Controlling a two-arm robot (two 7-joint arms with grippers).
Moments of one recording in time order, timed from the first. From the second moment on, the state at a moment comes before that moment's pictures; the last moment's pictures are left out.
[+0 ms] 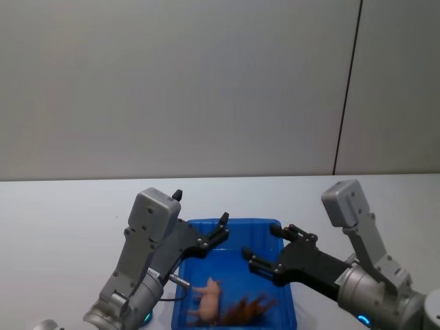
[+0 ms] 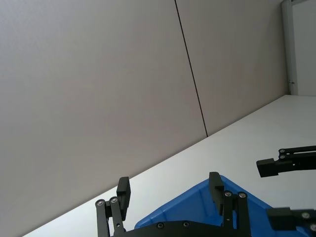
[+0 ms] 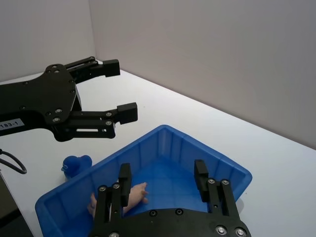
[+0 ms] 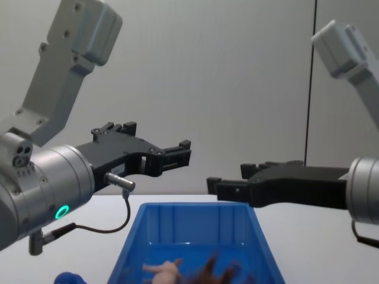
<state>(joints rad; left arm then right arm) -0.24 0.38 0.45 -1.63 -0.20 0.01 -0.01 0.24 0.23 -0.34 -1.58 0.19 0.26 0.47</state>
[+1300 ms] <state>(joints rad) -0.21 0.40 0.45 -1.65 -0.18 0.04 0.01 0.12 0.40 -0.24 -1.65 0.25 0.13 0.40</state>
